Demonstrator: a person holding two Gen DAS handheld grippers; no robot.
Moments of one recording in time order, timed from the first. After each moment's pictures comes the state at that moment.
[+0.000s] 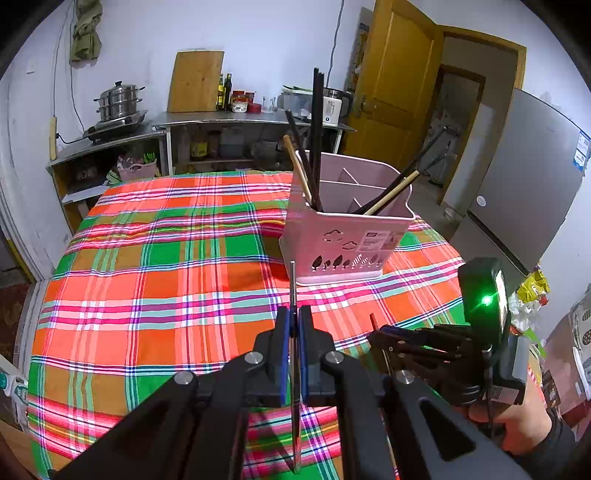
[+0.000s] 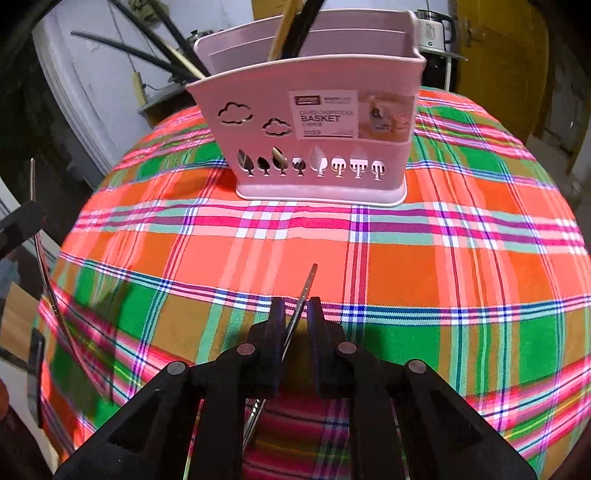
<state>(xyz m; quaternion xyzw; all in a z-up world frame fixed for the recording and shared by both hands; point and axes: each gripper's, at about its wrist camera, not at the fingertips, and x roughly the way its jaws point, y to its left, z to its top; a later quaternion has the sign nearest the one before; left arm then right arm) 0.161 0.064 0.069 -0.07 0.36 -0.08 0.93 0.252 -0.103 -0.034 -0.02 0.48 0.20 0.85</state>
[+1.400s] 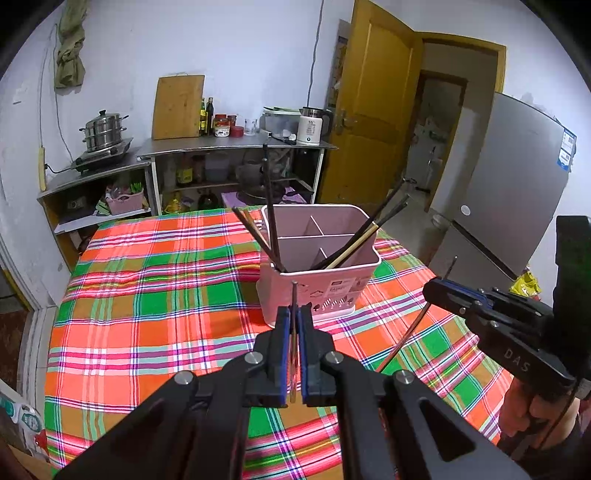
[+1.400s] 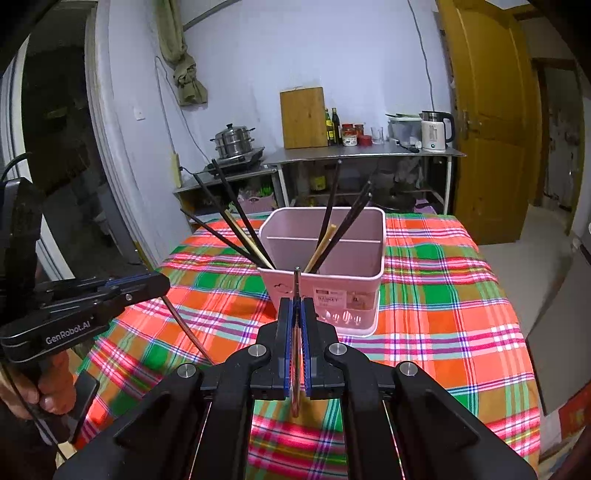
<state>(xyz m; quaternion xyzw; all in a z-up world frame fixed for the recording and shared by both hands) 0.173 0.044 0.126 -0.05 0.33 -0.10 0.94 0.205 -0.138 0.106 0.01 0.30 0.24 0.92</state>
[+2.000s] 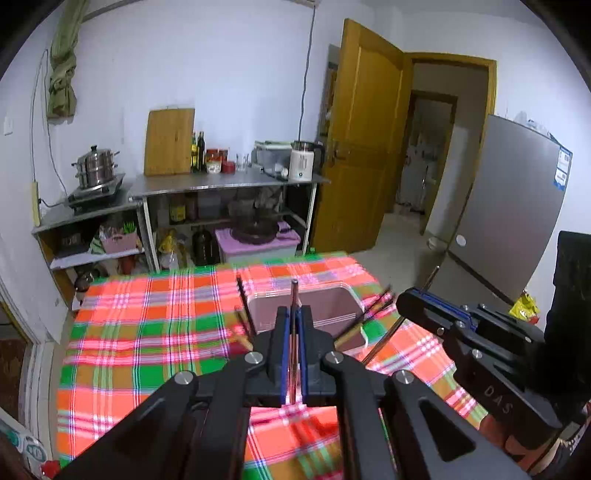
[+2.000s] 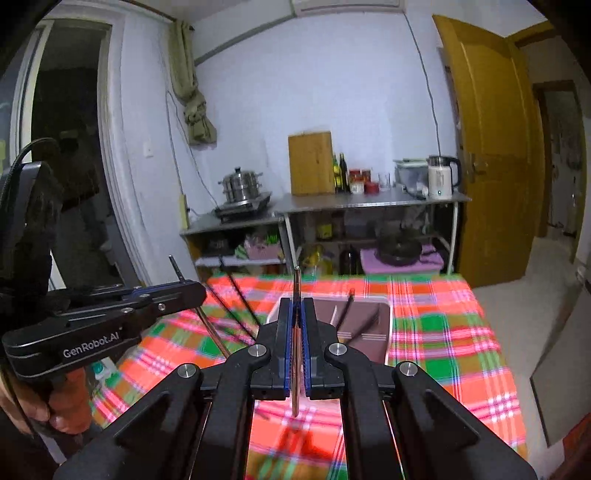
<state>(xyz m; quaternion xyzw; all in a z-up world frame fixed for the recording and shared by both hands) 0.222 0.032 0.198 -0.04 0.27 -0.11 0.96 0.241 -0.125 0.167 0.03 0.21 0.26 0.94</state>
